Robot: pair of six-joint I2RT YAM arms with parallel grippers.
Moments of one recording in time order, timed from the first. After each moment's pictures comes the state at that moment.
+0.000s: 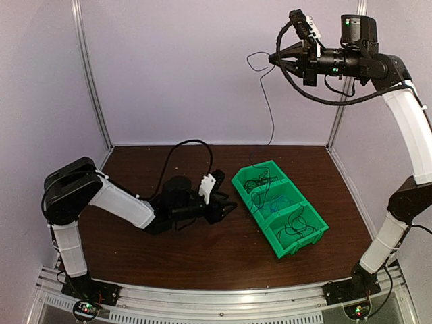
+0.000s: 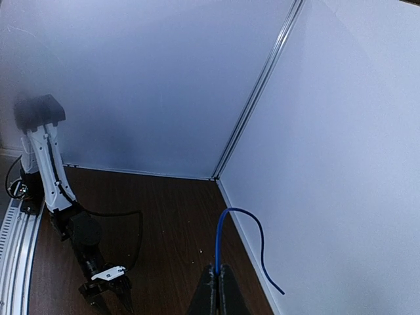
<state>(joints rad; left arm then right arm) -0.91 1.92 0.86 0.82 0.18 -0.14 0.48 1.69 2.39 -0.88 -0.70 -0.51</state>
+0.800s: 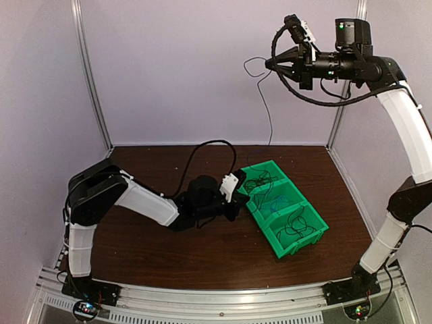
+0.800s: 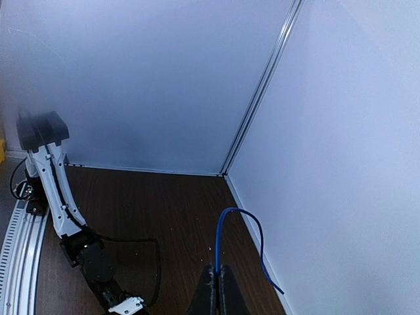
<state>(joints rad) -0.99 2.10 1.13 0.72 0.07 -0.11 0.48 1.69 2.34 -0.86 -0.72 -0.49</state>
